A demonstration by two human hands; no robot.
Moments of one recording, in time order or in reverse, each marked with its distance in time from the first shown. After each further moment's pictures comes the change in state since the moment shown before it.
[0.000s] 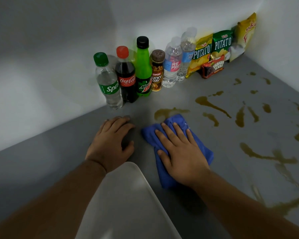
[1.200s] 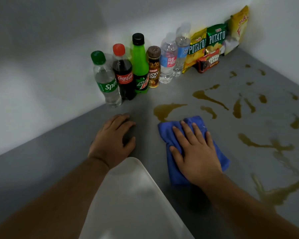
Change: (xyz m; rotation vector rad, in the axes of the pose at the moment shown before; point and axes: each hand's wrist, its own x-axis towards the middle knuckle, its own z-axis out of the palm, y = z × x) left_hand 0.000 -0.004 0.002 -0.026 -0.002 0.029; right_hand -0.032 0.006 0.004 0.014 0.057 0.264
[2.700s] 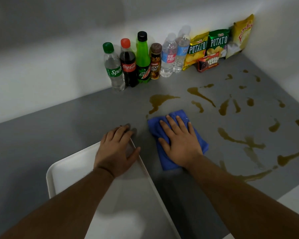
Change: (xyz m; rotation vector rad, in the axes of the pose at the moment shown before) left_hand -0.106 0.088 0.027 0.199 0.097 -0.186; right_hand -0.012 0.031 -0.005 -0.035 -0.054 -0.263
